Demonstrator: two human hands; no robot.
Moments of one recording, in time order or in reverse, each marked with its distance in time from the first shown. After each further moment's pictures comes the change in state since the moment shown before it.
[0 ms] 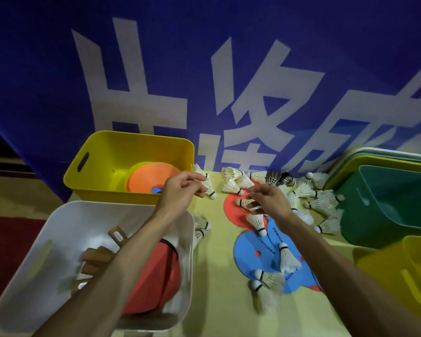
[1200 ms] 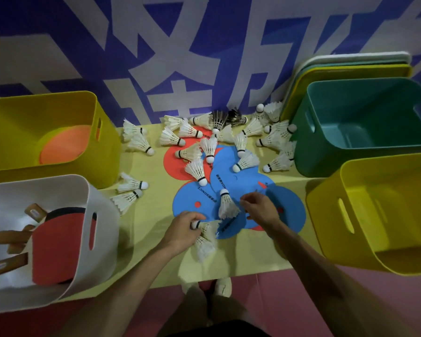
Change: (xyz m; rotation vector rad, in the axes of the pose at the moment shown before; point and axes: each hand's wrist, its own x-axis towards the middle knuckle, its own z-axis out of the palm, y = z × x) left_hand -0.071 -0.170 0.214 0.703 -0.423 -0.258; right_hand -0.016 0.216 -0.146 -0.206 0.018 0.240
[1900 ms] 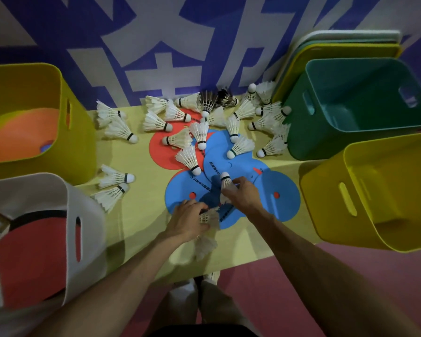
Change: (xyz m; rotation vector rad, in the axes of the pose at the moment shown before) left_hand 0.047 -0.020 0.016 0.333 -0.112 0.220; right_hand 0.014 -0.027 0.044 -0.117 0.125 0.194
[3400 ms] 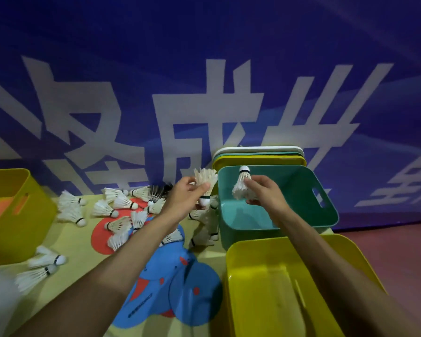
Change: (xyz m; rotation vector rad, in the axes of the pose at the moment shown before) left_hand 0.111 0.317 -0.122 -0.863 0.482 -0.002; right_hand 0.071 -0.007 -0.352 0.499 0.007 -0.476
